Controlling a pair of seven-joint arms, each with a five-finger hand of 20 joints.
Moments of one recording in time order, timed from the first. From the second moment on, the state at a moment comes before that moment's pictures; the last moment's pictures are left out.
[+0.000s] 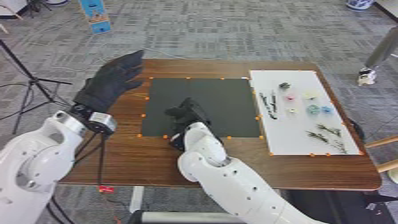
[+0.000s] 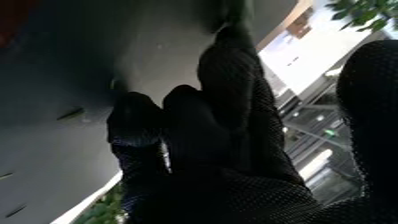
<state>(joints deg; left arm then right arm) 98.0 -46.9 -90.0 -109.9 44.0 -13.4 2.3 -67.3 -84.8 38.4 -82.2 -117.8 17.3 42.0</state>
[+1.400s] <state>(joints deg) 112.8 -49.4 -100.7 -116.4 44.2 -9.0 4.6 -67.5 -78.0 37.5 -87.0 -121.0 7.7 36.2</state>
